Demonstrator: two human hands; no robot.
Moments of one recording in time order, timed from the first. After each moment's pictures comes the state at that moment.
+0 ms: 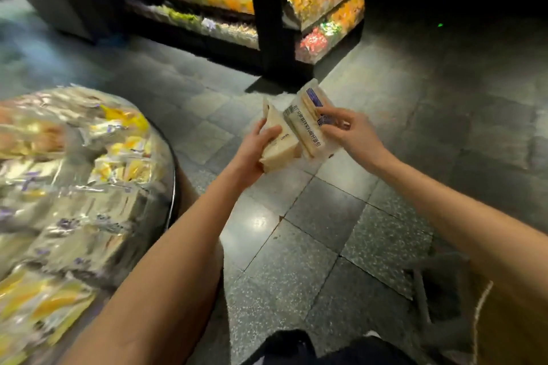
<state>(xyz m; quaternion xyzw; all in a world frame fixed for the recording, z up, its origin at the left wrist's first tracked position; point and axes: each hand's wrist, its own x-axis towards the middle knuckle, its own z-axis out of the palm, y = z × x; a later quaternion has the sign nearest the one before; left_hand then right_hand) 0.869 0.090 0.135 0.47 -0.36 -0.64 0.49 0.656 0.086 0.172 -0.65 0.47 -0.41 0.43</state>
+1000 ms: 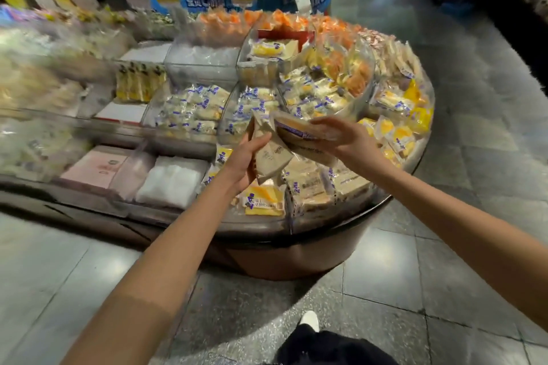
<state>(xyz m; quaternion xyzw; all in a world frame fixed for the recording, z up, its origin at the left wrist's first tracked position) 1.234 0.374 0.131 0.58 0.02 -0.24 0.78 1.154 0.157 0.169 -0.82 -0.05 -0.07 0.56</state>
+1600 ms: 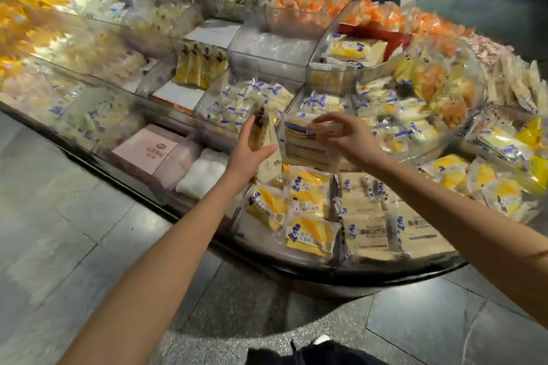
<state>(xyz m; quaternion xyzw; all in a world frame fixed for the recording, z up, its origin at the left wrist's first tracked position) 1.348 0.471 0.116 0.79 0.03 -0.01 0.61 1.356 0.239 0.145 -0.82 -0.11 0.01 0.56</state>
